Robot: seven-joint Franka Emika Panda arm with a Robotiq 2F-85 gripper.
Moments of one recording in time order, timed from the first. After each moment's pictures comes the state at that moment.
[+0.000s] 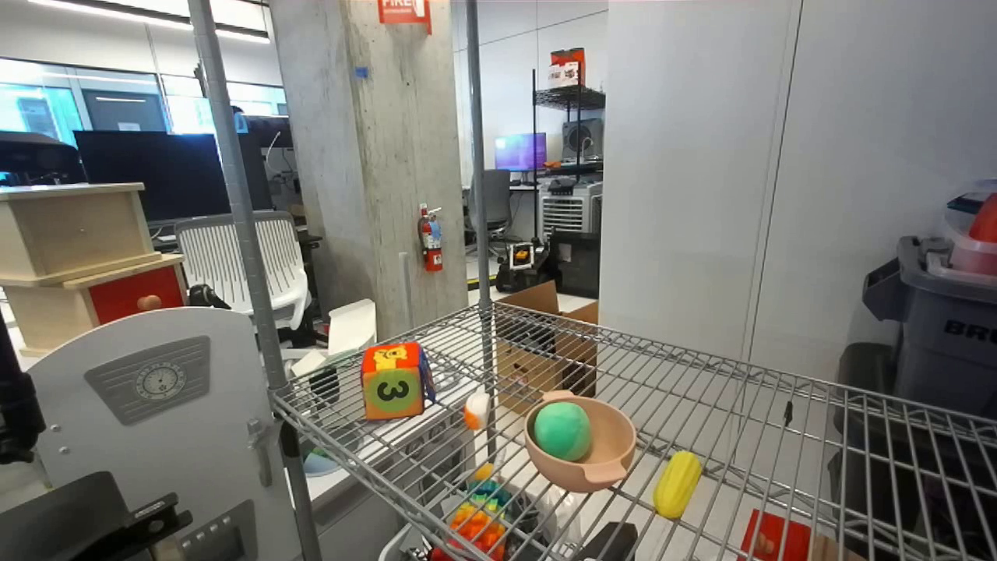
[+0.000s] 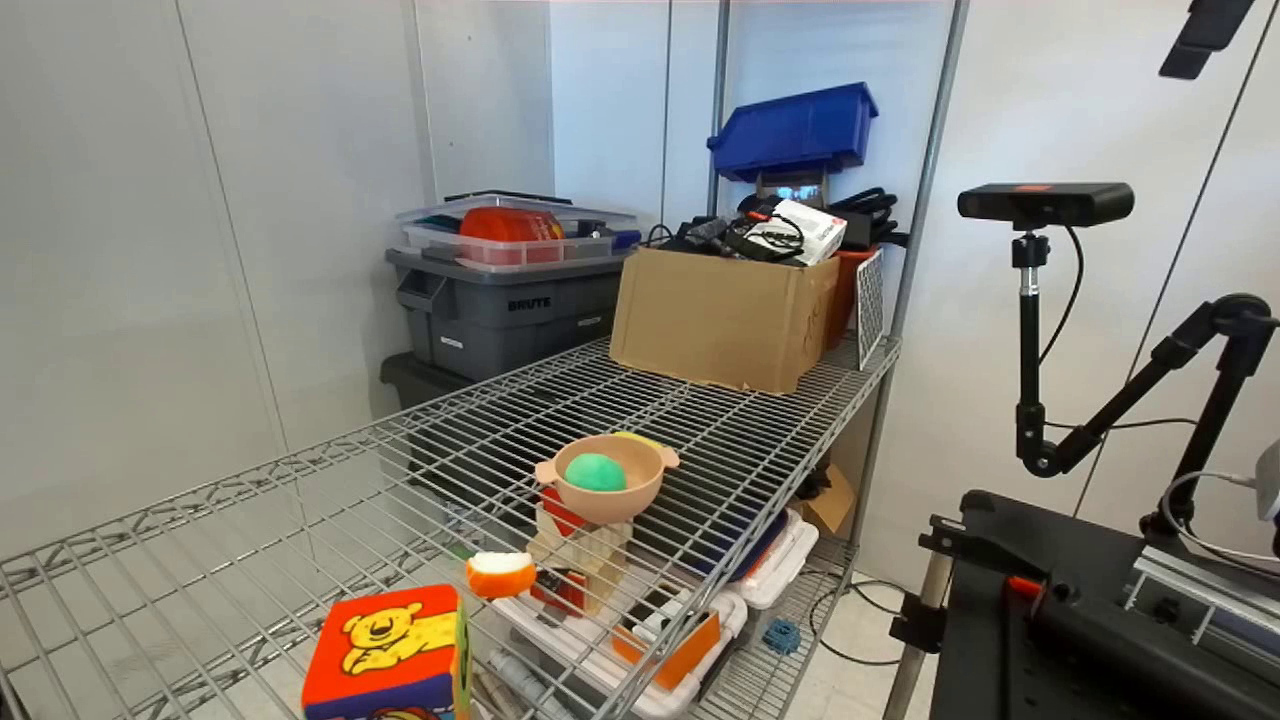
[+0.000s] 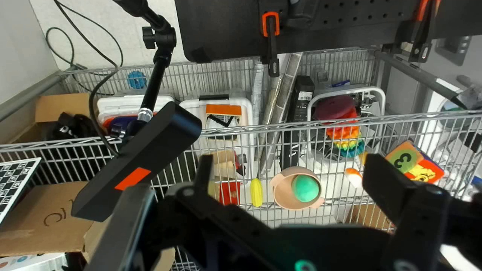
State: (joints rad) arm -0.19 -0.88 -0.31 -2.66 -0.18 1.97 -0.31
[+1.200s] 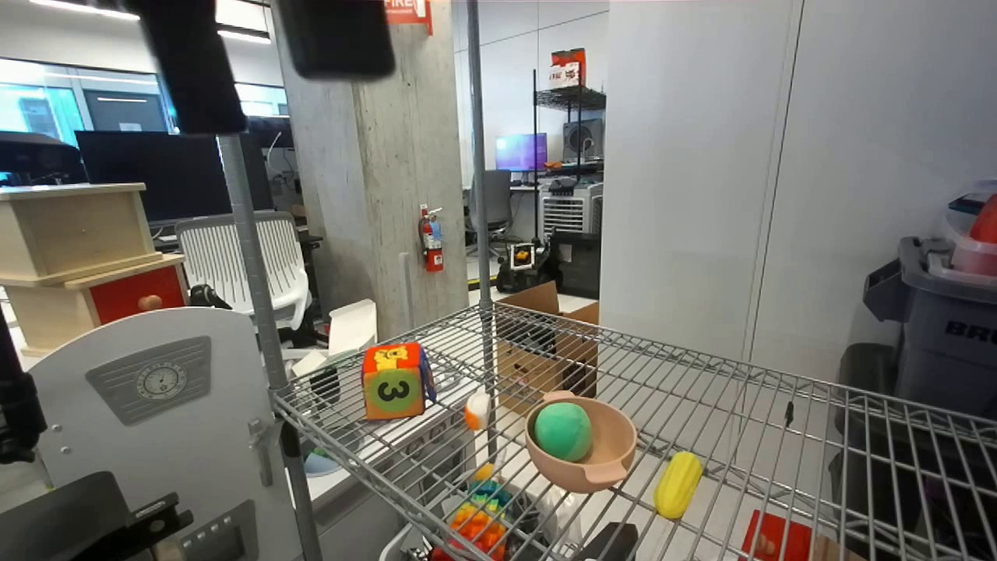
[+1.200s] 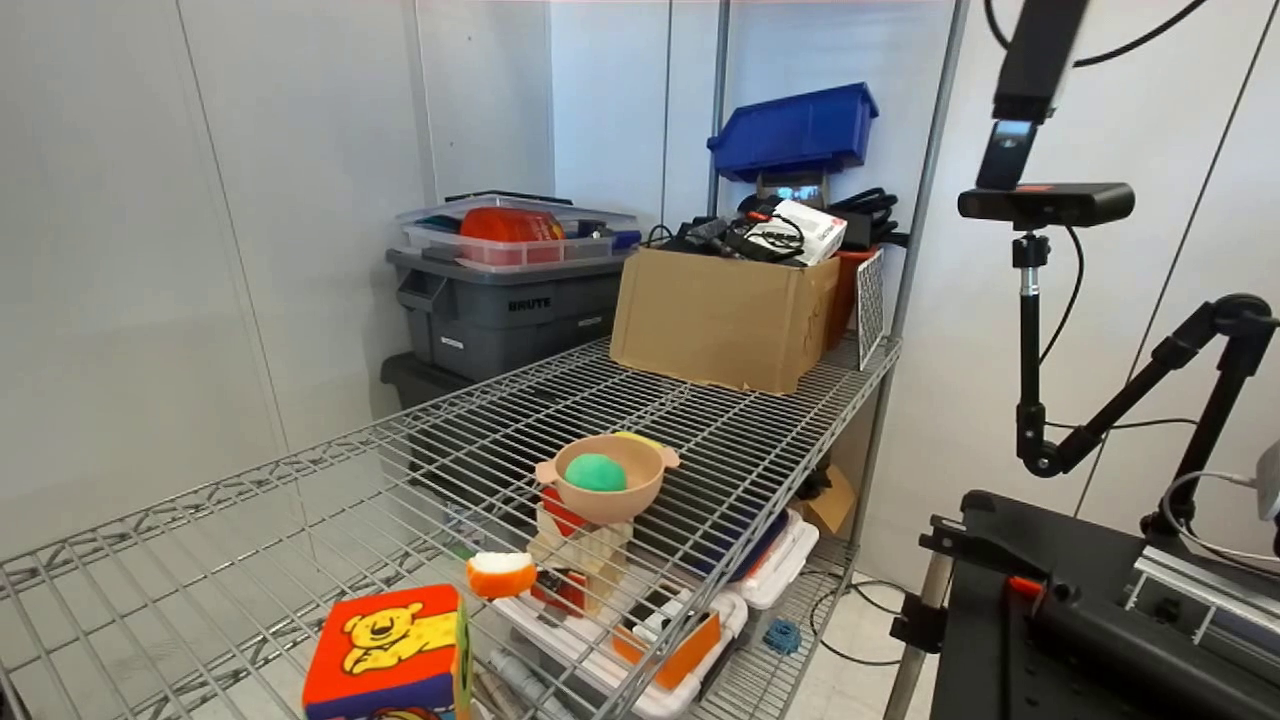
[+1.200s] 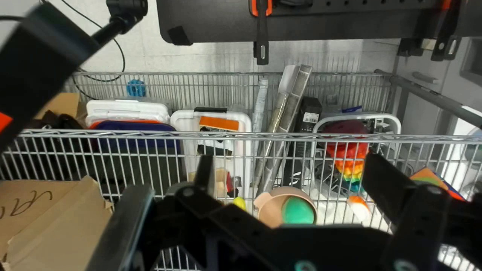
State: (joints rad) arm -0.09 -0.51 -0.16 -2.61 -0.16 2.18 -0.17
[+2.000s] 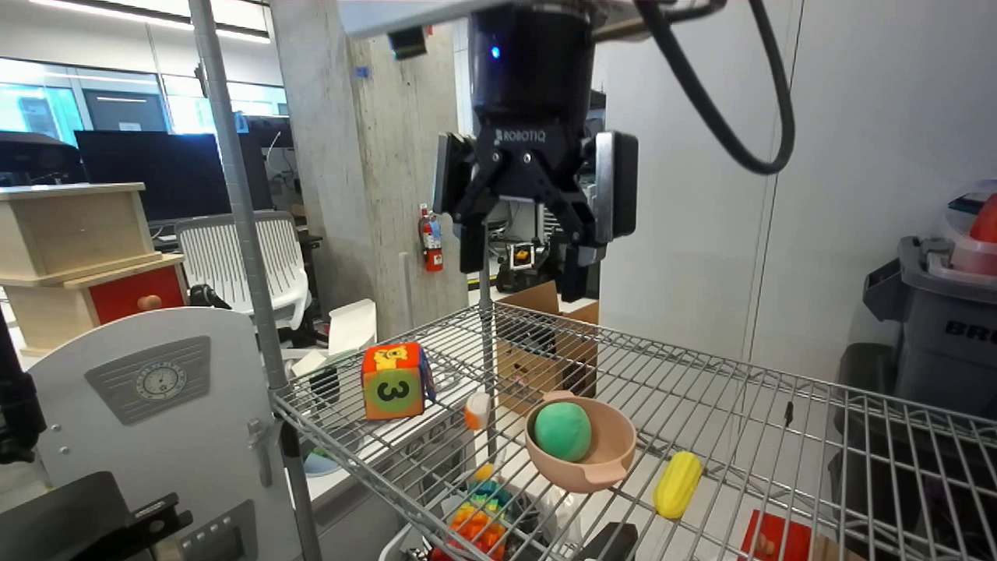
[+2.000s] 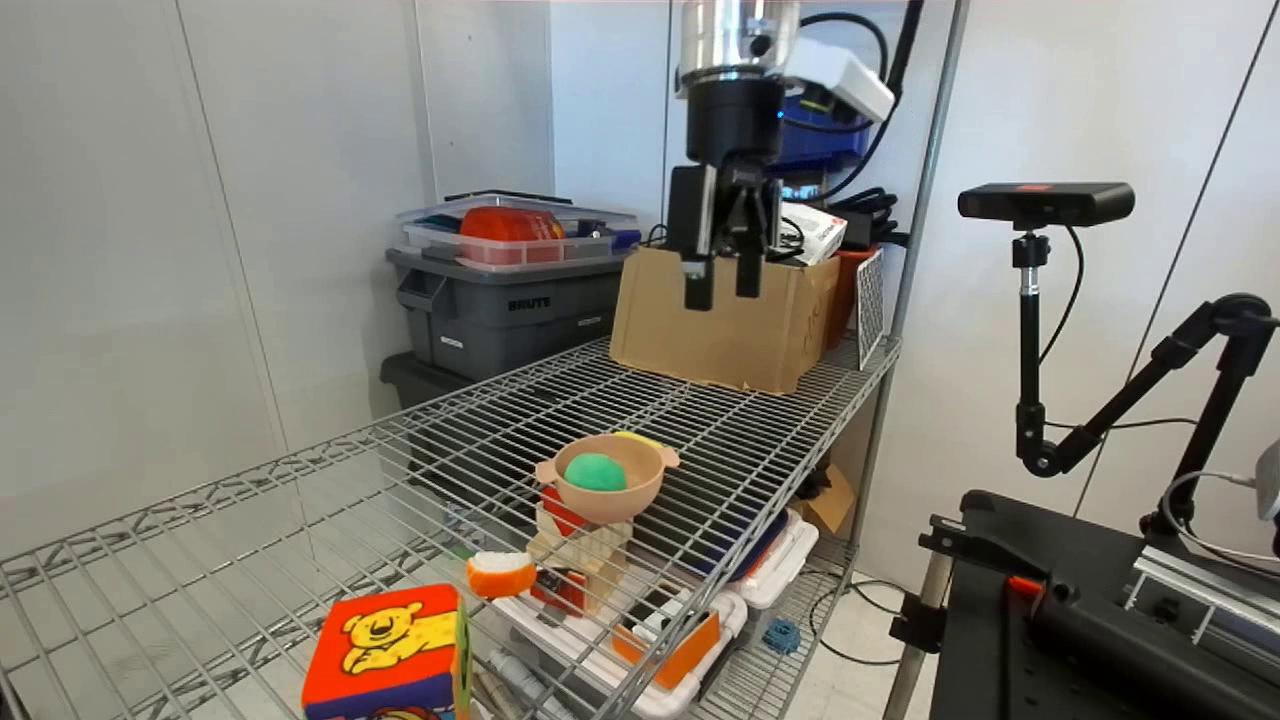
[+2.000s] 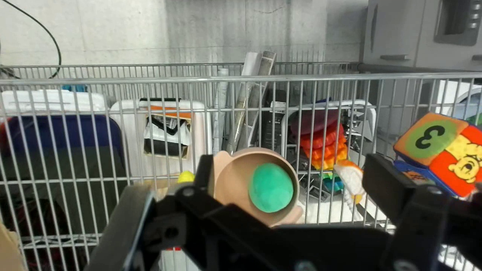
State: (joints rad) arm -0.04 0.23 -0.10 -2.05 0.07 2.20 -0.21
